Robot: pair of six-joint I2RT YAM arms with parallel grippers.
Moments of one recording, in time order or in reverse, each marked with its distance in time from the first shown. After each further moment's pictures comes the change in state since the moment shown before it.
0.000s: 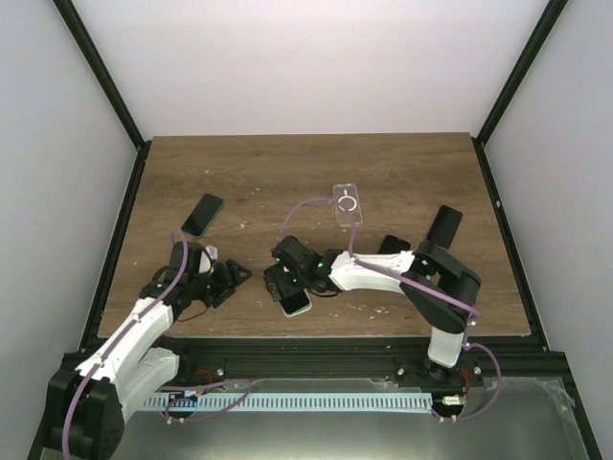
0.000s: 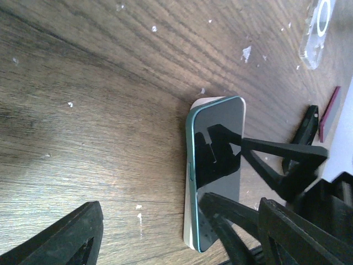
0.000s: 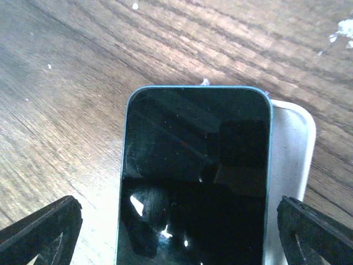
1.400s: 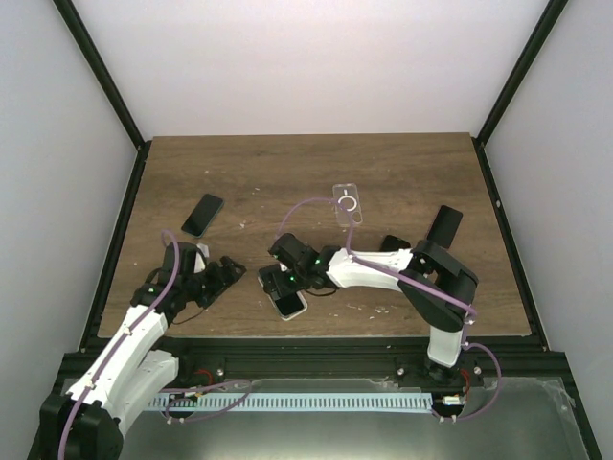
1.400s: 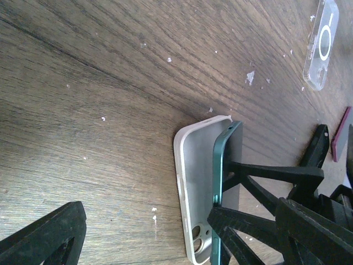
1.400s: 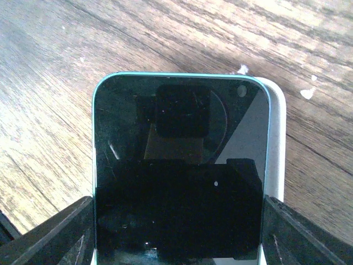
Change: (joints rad) left arm 0.000 -0.095 0.050 -0.135 -0.120 0.020; right arm -0.006 0.008 0.050 -0.047 -0.116 0.061
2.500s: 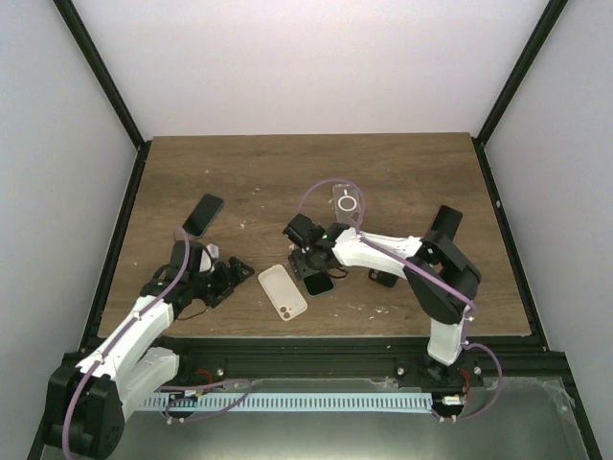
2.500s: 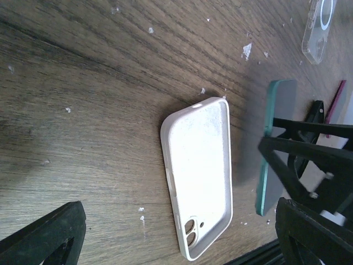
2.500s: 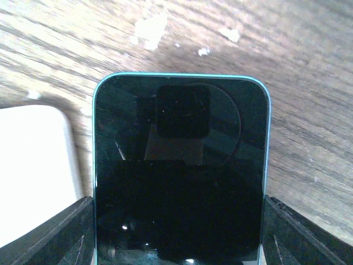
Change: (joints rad) left arm -0.002 0.128 -0.033 0.137 0.114 0.023; right arm -0.132 0.037 0.103 -0.317 0.238 -0.100
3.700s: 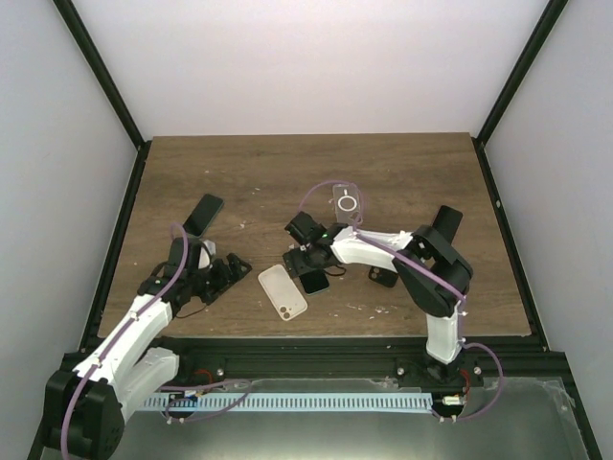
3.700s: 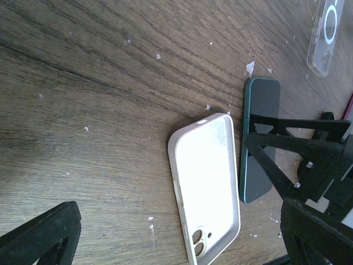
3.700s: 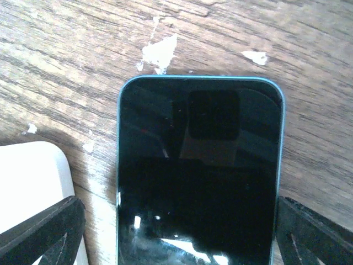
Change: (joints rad) left arm 0.000 -0.009 0.040 -0.056 -0.068 0.031; right arm -0.049 0.023 -0.037 0.142 -0.114 0.002
